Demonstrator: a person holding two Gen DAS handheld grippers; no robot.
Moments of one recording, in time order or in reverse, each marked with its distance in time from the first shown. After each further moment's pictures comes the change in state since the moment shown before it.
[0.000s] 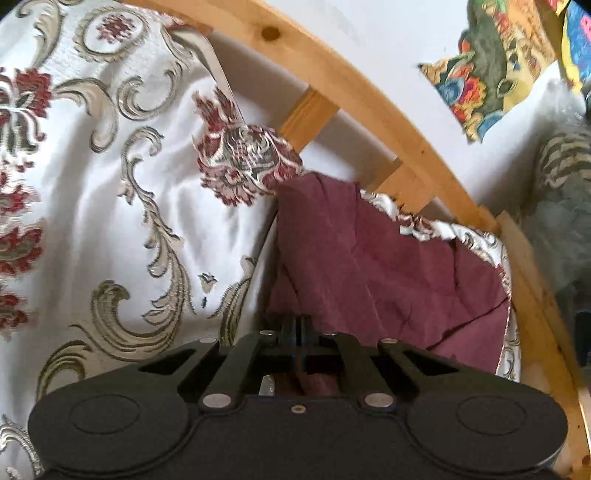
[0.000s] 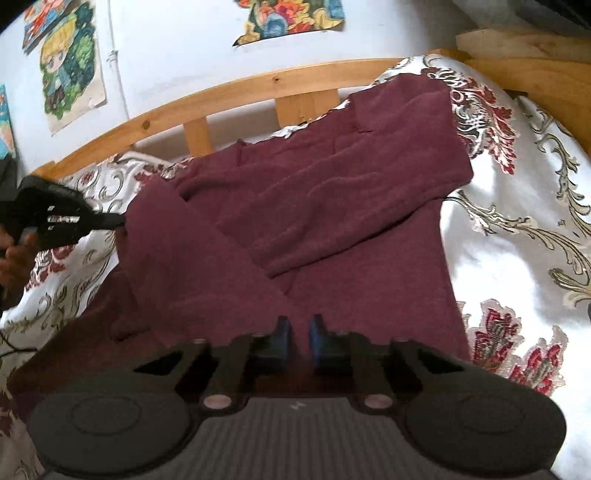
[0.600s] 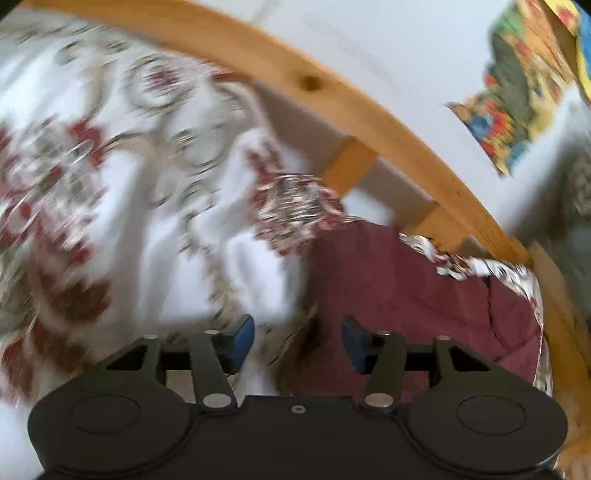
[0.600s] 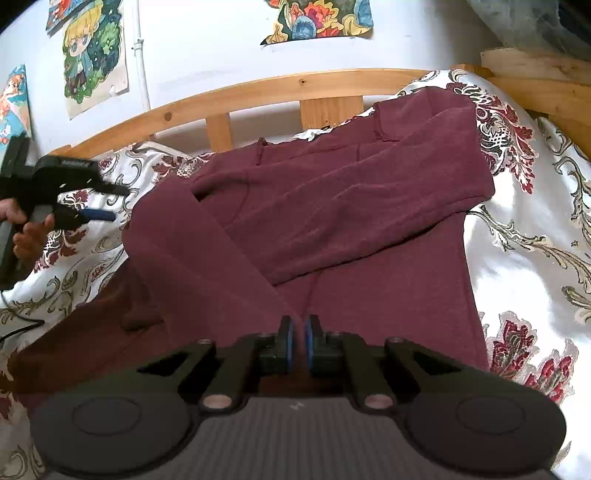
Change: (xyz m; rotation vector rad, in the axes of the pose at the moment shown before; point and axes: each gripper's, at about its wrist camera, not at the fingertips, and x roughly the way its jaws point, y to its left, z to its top) left arm -0.013 0.005 0.022 0.039 -0.096 0.119; right arm -0.002 0.016 -0.002 -0.086 -0.007 0.024
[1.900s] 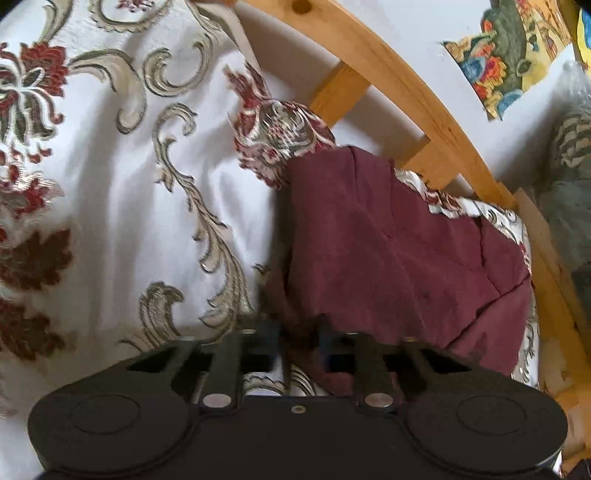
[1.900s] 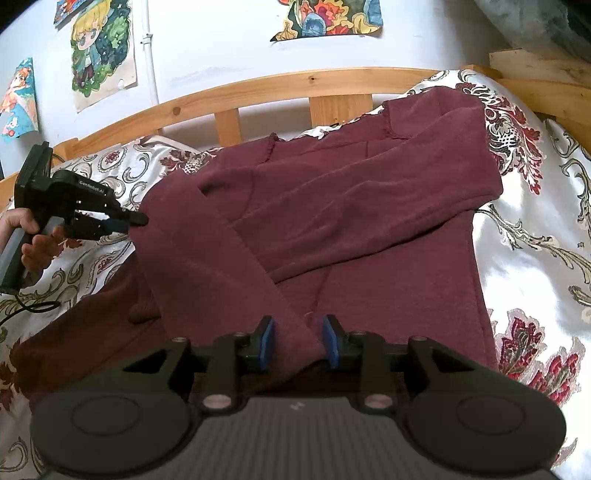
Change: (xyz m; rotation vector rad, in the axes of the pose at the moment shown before) left arm 0.027 0.025 -0.020 0.018 0.200 -0.099; right arm 0.001 0.004 -0.002 -0.022 0.009 0.013
